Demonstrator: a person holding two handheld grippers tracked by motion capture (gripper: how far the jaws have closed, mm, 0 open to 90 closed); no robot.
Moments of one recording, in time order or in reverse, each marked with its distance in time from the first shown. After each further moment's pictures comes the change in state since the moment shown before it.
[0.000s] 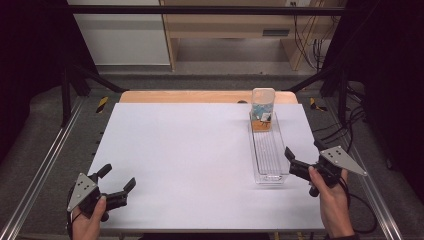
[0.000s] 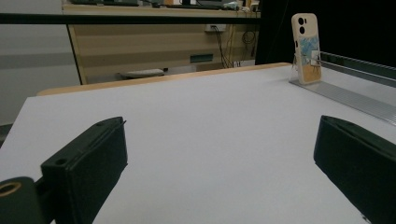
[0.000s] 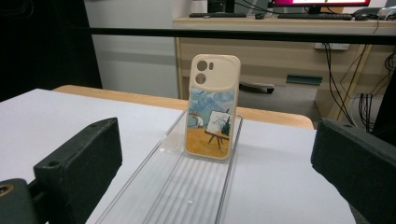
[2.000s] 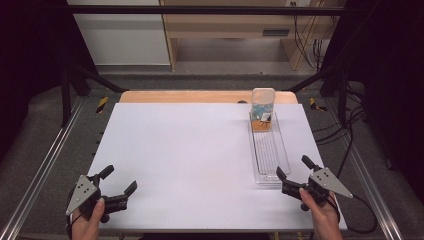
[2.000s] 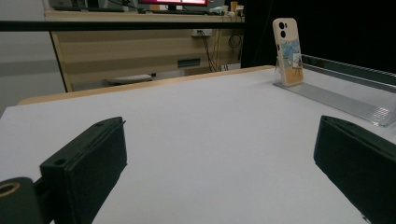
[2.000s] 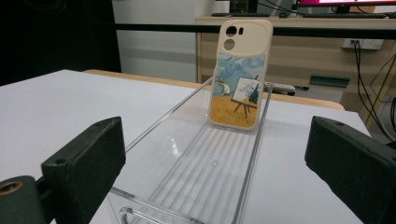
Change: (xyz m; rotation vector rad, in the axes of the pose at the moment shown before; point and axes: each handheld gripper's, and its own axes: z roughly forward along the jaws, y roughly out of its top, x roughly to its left) left arm -0.005 0.001 -0.004 -0.019 -0.063 0.022; right arm 0.011 -0.066 -0.005 -0.035 0.095 -0.024
